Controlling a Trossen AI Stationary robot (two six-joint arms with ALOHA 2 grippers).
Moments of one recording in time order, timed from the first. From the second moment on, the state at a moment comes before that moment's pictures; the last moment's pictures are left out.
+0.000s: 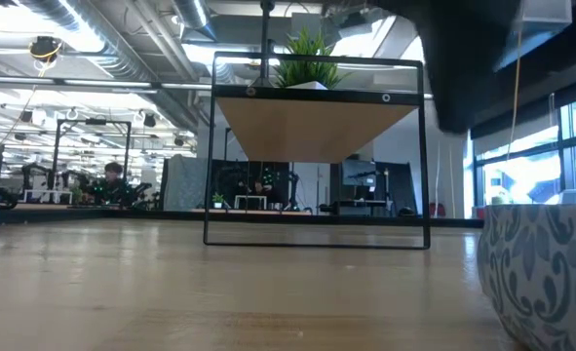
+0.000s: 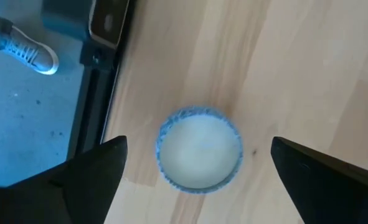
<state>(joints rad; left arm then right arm) -1.11 1.72 0.90 0.49 -0.77 -1.09 0.69 2.32 2.08 -1.15 0.11 0.40</state>
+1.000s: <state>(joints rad) -1.12 1.72 0.90 0.50 -0.77 -1.10 0.68 2.32 1.93 -1.02 0.09 0.49</state>
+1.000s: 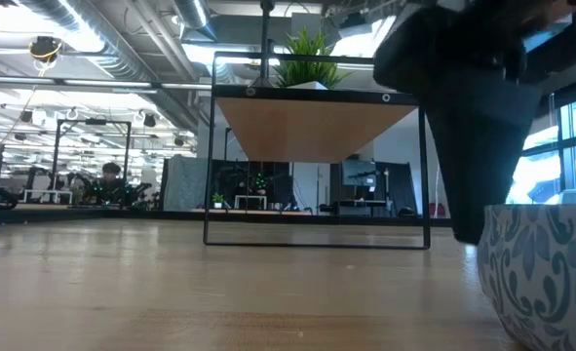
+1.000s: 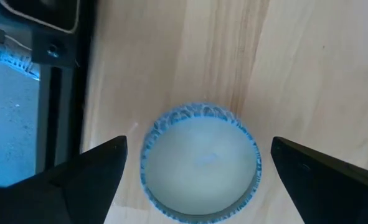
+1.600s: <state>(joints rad) -1.12 1.72 0.90 0.50 -0.77 -1.12 0.69 2.32 1.90 -1.02 0.09 0.52</state>
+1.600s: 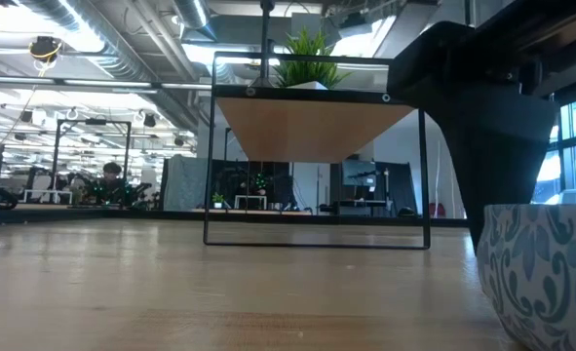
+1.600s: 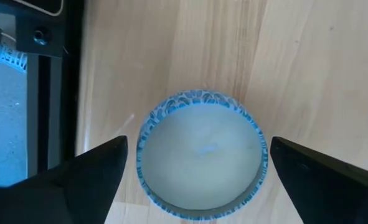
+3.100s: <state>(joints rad) -1.12 1.72 0.90 0.49 -0.77 -1.10 0.64 2.32 1.97 -1.14 0.03 0.75</state>
